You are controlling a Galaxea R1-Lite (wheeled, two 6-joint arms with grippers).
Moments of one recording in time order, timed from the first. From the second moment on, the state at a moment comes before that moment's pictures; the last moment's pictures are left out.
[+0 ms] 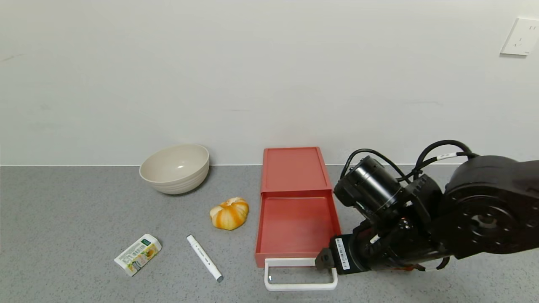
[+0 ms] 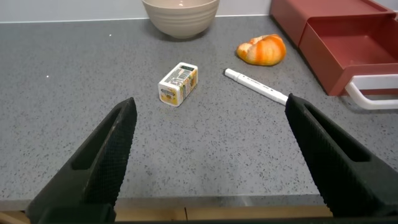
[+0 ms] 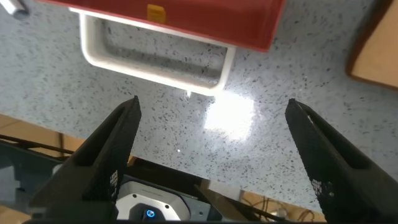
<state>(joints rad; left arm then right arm) 0.00 0.00 0.00 0.01 0.02 -0.01 0.78 1.87 -1.29 0.53 -0.08 0.60</state>
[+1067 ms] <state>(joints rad) 0.00 0.00 0.00 0.01 0.02 -0.01 0.80 2.06 -1.35 0.45 -0.07 0.70</state>
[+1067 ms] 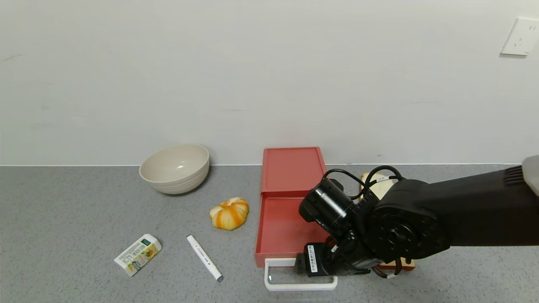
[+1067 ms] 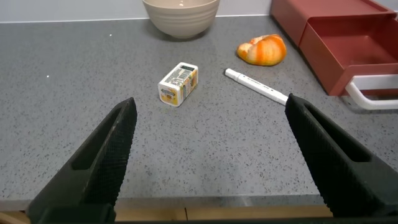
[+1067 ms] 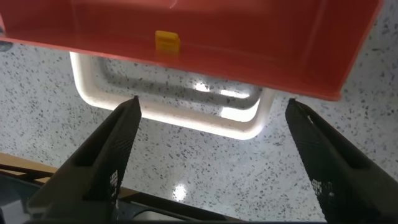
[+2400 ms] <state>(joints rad) 0.00 0.00 0.00 0.01 0.02 -0.01 0.80 2.13 -1.37 0.29 -0.16 0.71</state>
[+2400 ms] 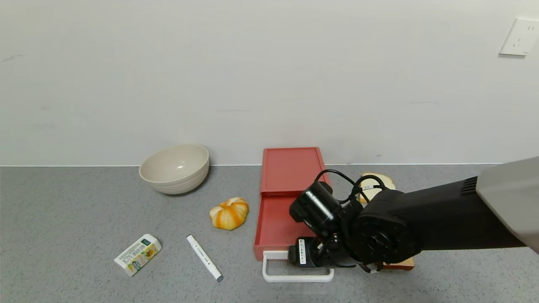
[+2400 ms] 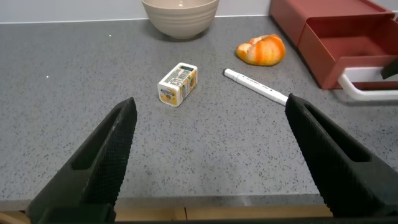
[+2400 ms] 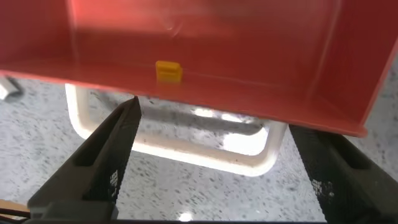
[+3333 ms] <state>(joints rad) 0.00 0.00 0.00 0.01 0.02 -0.01 0.74 2.19 -1.48 0.27 -0.17 0.70</state>
